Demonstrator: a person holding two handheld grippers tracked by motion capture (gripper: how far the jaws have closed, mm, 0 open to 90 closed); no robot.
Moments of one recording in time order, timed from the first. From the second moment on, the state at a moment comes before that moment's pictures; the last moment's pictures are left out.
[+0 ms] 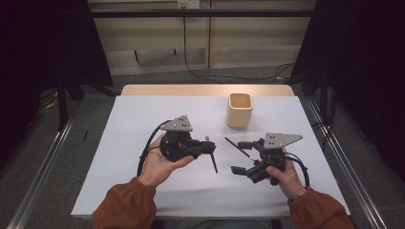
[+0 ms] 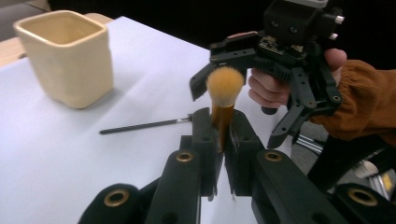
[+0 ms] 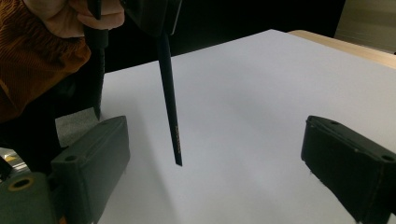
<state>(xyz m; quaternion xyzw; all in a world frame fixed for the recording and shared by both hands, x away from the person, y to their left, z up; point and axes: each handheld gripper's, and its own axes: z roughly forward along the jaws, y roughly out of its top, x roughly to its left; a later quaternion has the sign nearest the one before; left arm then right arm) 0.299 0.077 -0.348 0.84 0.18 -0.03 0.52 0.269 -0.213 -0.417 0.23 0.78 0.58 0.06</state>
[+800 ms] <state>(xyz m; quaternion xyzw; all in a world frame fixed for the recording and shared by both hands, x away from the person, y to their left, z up) 0.301 0.045 -0.349 0.84 0.16 -0.04 0.52 0.269 -0.189 -0.409 0.20 0.79 0.58 0.02</state>
